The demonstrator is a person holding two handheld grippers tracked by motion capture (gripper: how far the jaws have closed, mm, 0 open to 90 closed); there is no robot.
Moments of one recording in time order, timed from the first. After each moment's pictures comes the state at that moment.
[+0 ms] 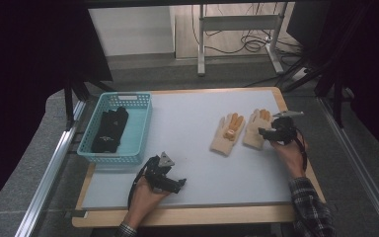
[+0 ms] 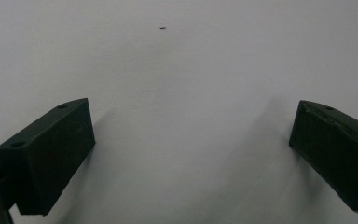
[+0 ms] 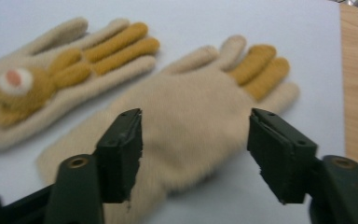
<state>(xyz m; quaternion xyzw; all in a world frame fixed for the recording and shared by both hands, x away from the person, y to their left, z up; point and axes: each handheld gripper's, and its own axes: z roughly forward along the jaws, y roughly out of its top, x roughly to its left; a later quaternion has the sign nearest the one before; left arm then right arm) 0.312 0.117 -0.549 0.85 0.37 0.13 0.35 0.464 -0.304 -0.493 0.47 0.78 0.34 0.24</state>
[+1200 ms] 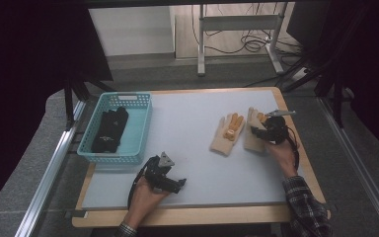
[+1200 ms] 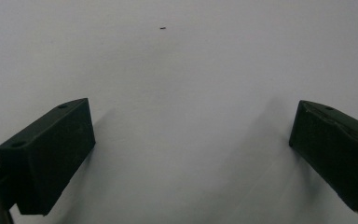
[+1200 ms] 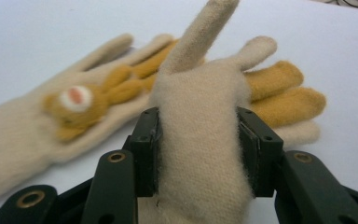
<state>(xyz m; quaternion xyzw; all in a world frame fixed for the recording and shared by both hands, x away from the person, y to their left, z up) 0.312 0.118 -0.549 0.85 0.37 0.13 0.35 0.459 -0.277 -0.489 0.45 0.78 0.37 0.22</state>
